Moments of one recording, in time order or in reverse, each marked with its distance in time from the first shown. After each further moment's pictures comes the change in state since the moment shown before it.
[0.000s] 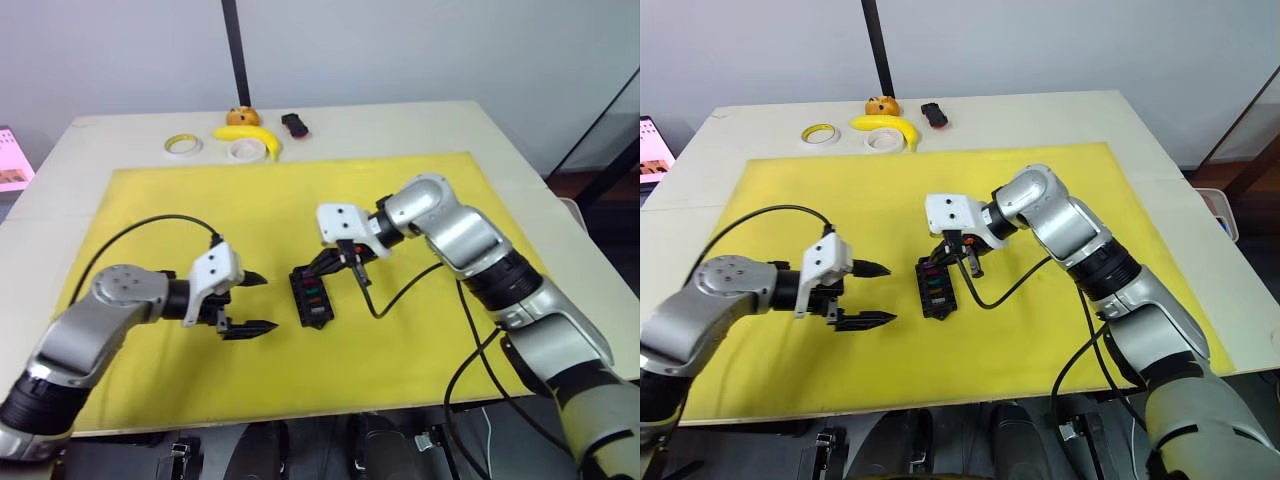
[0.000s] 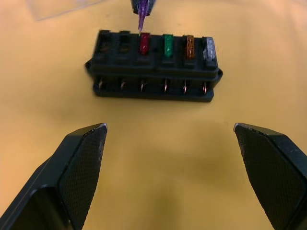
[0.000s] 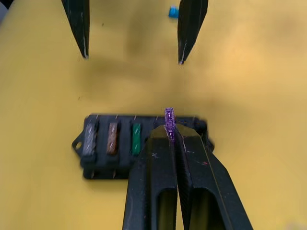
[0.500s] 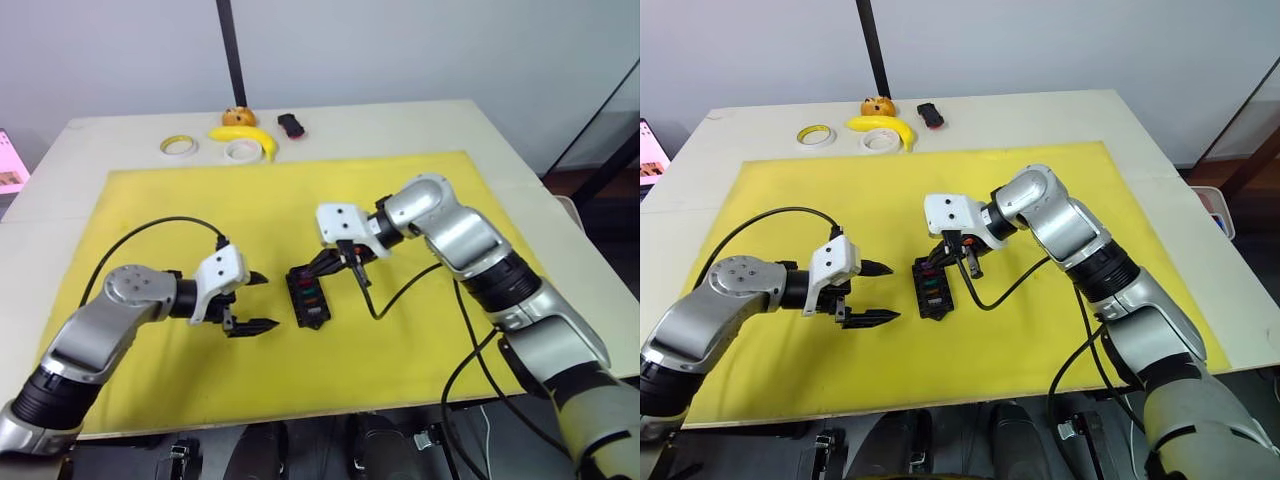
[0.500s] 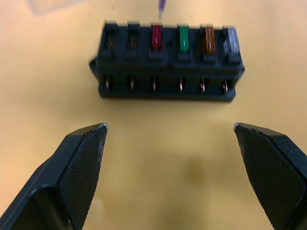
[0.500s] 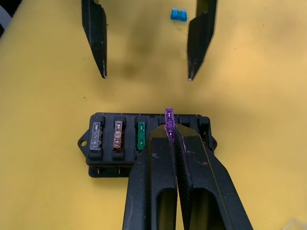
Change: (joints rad) left arm 0.019 -0.003 -0.013 0.028 0.047 -0.035 0.031; right arm -0.008 0.038 -0.008 0.040 -0.025 -0.028 0.012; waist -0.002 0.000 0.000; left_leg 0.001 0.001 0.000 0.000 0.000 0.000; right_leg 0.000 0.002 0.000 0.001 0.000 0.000
